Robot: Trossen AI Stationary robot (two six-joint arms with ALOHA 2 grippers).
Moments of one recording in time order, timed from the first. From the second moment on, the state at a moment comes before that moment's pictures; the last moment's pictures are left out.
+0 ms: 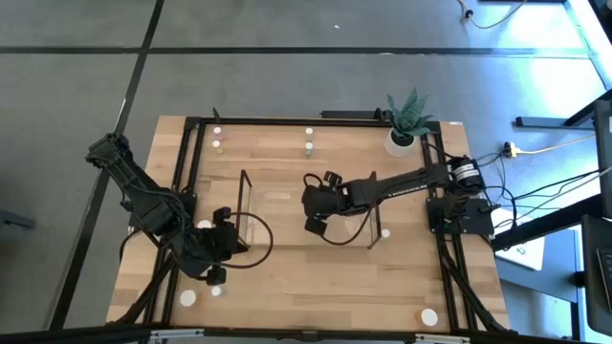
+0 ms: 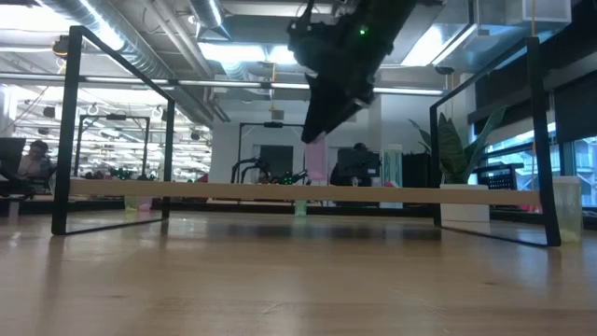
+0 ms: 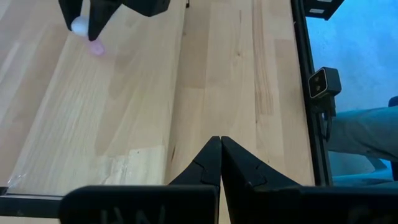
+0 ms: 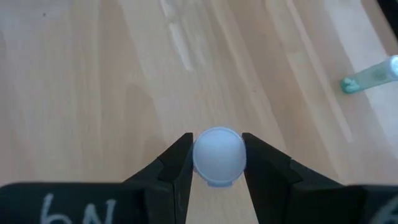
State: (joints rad) left arm -0.76 1.24 1.18 -0.87 -0.51 -0.73; right arm 0.13 1.87 1.42 -0.60 0.40 0.33
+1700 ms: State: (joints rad) left arm -0.70 1.25 1.18 -0.87 -0.71 -0.75; right arm 0.09 1.87 1.42 -0.66 0.36 0.39
